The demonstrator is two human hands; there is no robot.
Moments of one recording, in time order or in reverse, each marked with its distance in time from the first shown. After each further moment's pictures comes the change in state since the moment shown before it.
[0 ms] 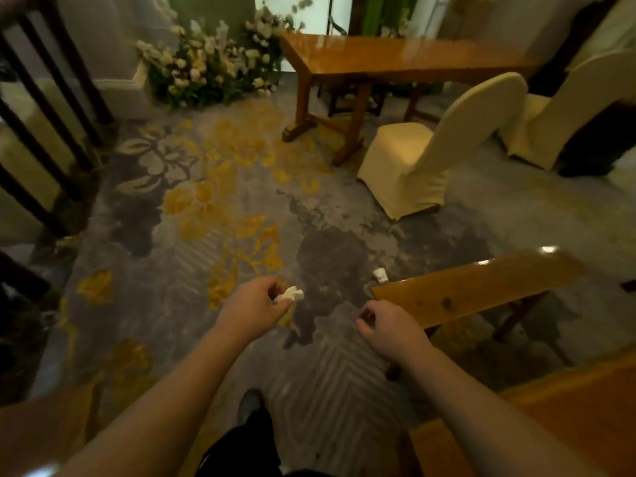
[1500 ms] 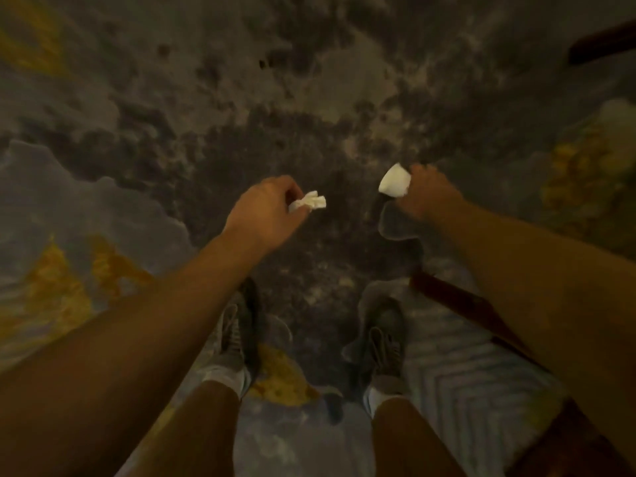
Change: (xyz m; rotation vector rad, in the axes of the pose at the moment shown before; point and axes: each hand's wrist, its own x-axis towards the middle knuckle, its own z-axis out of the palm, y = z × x) left_hand 0.871 -0.066 0.503 0.320 -0.743 0.356; right_hand 0.731 0.498 0.324 0.375 -0.351 0.921
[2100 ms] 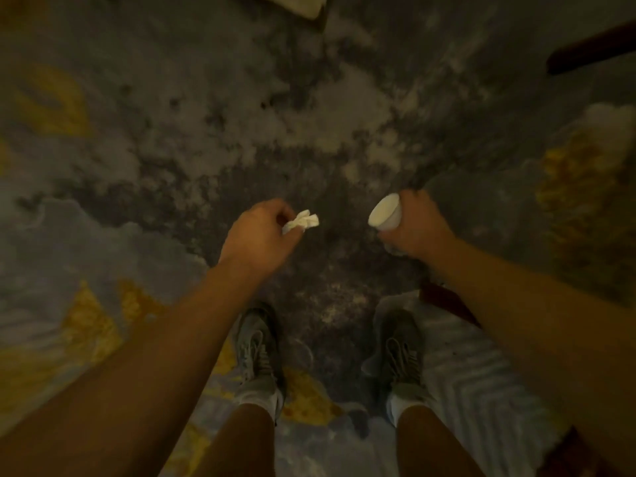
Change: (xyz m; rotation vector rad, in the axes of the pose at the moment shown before) left_hand -0.002 0.000 -0.046 -0.067 0.022 -0.032; right_hand -0.054 -0.037 -0.007 0.191 0.141 -0.033
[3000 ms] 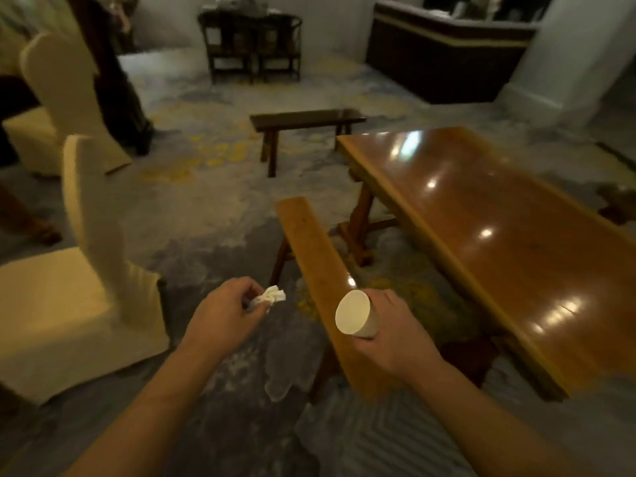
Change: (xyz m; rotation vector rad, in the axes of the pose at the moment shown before) left_hand -0.425 0.441 -0.277 0.280 0.022 1.023; right_hand -0.726 -0.025 -0.280 0.363 0.961 0.213
